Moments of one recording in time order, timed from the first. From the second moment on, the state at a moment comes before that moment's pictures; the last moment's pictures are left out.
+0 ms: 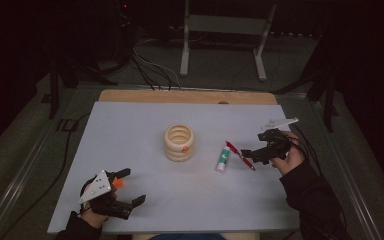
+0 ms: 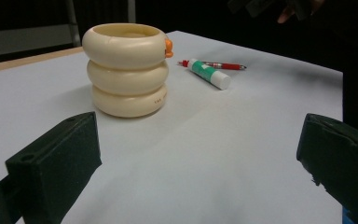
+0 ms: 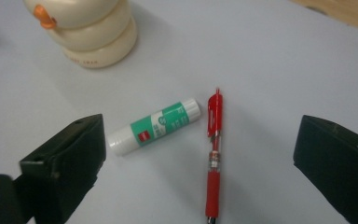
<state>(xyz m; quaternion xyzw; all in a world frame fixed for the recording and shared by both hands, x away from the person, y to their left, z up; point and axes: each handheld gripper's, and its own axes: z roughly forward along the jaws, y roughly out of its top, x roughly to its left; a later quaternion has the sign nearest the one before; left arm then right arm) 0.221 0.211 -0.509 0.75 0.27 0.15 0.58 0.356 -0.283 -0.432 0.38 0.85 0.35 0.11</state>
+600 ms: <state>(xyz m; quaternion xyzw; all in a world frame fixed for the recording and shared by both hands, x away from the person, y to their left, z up) 0.221 0.211 -0.509 0.75 0.27 0.15 0.58 0.363 -0.287 -0.447 0.42 0.87 0.25 0.09</state>
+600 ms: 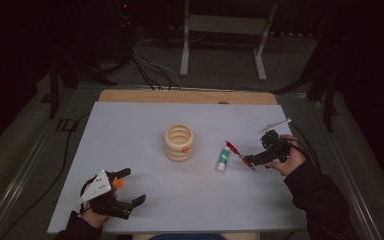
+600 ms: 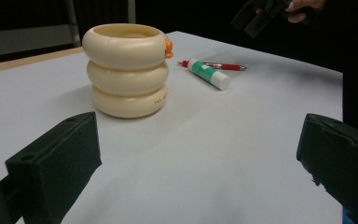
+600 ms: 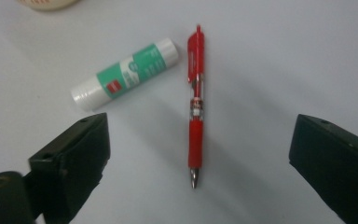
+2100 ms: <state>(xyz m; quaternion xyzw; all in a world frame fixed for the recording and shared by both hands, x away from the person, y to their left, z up) 0.221 0.209 -0.508 0.75 0.27 0.15 0.58 0.384 -0.261 -0.492 0.41 0.91 0.08 0.04</state>
